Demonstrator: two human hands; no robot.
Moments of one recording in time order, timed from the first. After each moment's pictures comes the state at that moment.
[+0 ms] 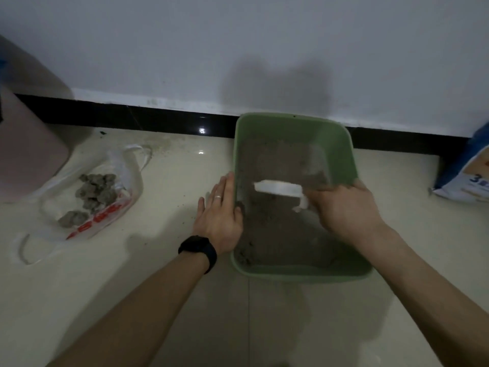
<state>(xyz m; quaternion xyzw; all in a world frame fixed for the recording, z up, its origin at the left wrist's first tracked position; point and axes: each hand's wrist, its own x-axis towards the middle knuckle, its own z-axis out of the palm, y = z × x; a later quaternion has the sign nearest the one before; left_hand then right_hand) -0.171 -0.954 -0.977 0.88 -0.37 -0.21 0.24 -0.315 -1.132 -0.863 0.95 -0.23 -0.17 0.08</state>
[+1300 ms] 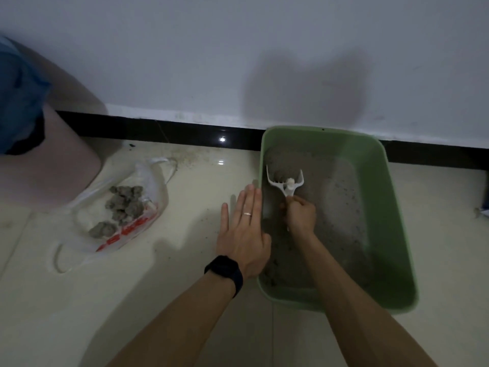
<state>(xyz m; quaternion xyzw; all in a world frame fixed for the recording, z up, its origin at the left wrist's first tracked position) -0.169 -0.956 -0.972 0.89 -0.42 -0.14 0.11 -0.209 -1.094 -0.993 0.58 -0.61 0.11 -0.53</state>
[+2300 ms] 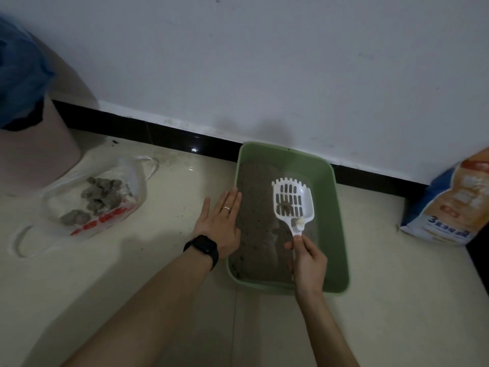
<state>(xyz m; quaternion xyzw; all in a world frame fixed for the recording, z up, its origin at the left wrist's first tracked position) -0.162 -0.953 -0.949 0.86 -0.47 -0.18 0.02 -0.335 -1.044 -0.921 0.57 -0.59 0.27 -0.50</state>
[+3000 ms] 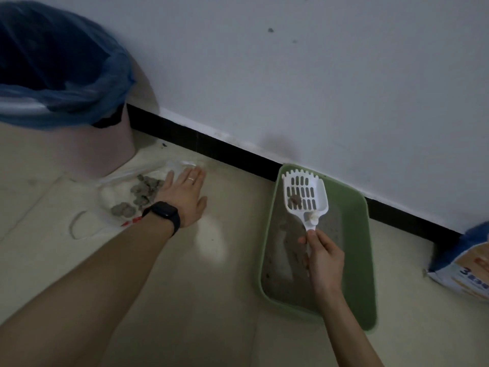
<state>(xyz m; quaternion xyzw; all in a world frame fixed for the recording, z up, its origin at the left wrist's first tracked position) -0.024 -0.849 -0.925 0.92 -0.37 -0.14 -0.01 -0.267 -1.025 -0.874 0.65 -0.50 0.23 -0.52</state>
